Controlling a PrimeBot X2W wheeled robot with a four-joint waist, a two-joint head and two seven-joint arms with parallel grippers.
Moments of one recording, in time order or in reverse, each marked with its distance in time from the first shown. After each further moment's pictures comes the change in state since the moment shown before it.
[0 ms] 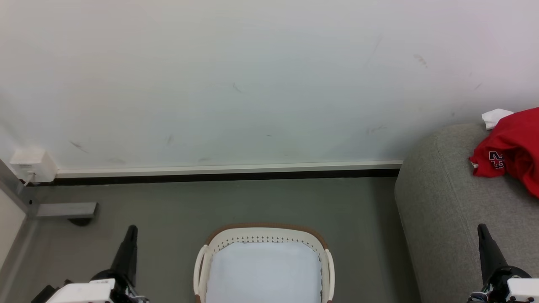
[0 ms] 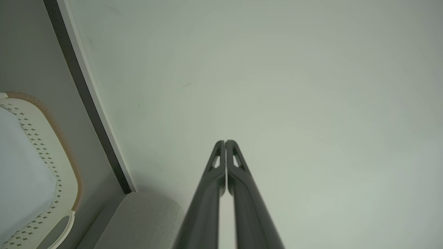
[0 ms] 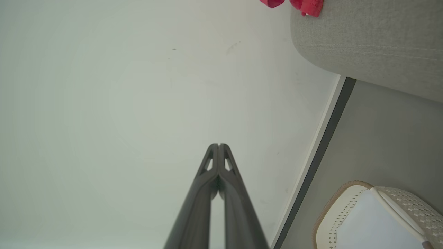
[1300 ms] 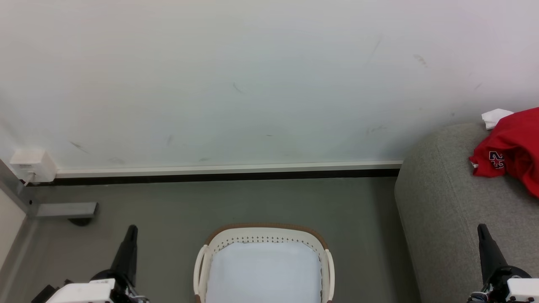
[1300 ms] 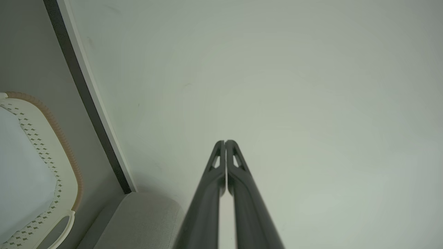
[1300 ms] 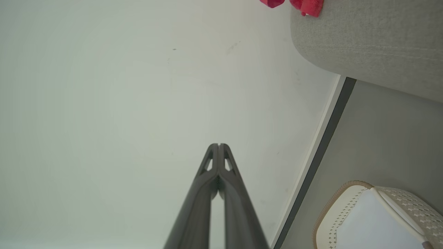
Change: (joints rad) left arm 0.000 0.000 0.000 0.000 0.000 0.000 0.000; right arm 0.000 0.000 0.000 0.000 0.000 0.000 0.000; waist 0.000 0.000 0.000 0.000
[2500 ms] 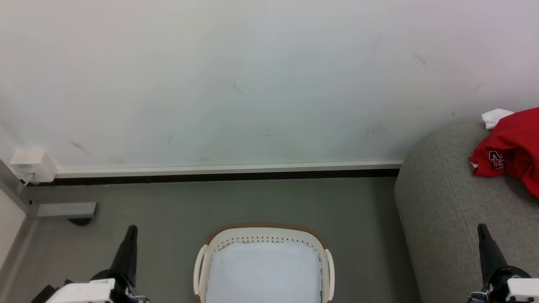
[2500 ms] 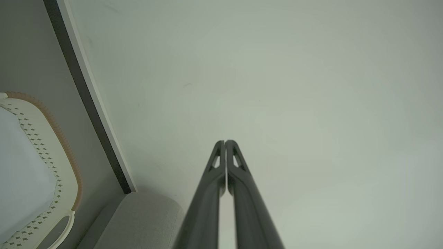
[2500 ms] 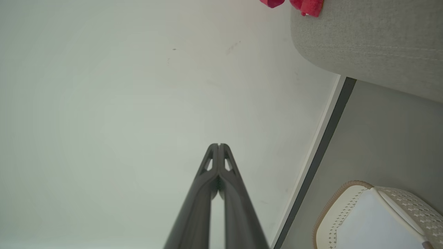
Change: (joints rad) left arm 0.000 0.000 0.000 0.000 0.000 0.000 0.000; right arm 0.000 0.000 0.000 0.000 0.000 0.000 0.000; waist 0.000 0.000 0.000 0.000
